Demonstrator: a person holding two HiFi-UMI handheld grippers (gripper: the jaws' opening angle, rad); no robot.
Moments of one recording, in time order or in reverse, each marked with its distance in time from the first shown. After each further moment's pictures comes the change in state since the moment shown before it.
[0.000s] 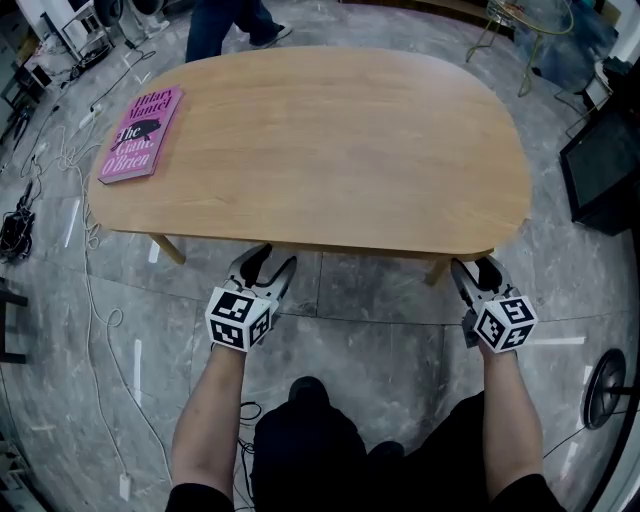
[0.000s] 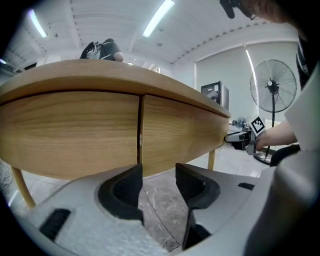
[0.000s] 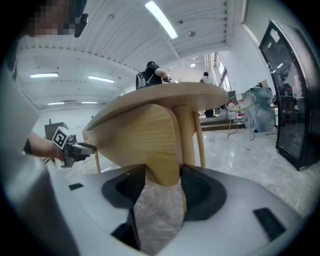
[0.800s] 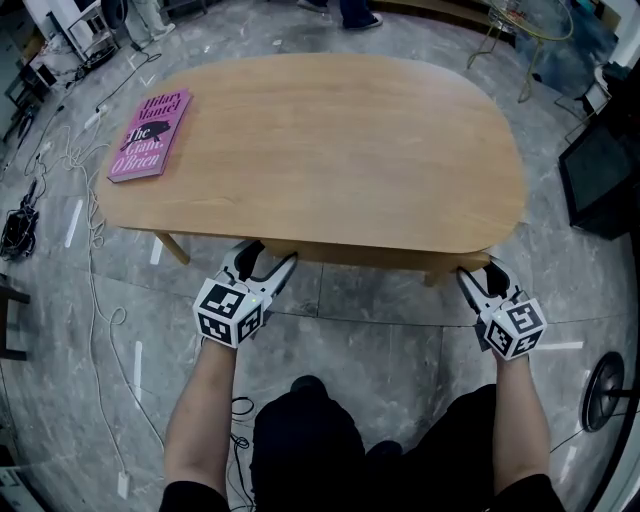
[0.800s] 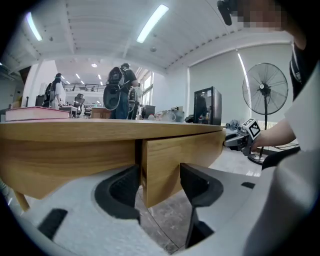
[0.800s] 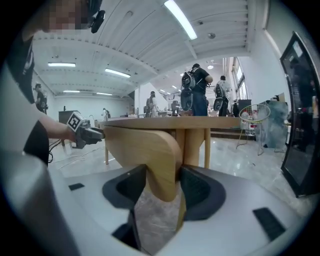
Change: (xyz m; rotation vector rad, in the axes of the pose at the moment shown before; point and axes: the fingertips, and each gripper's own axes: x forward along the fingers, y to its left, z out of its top) left arm -0.020 -0.006 0.045 0.053 -0.042 -0.057; right arm -0.026 0.016 0.024 -0.160 0.018 0.089
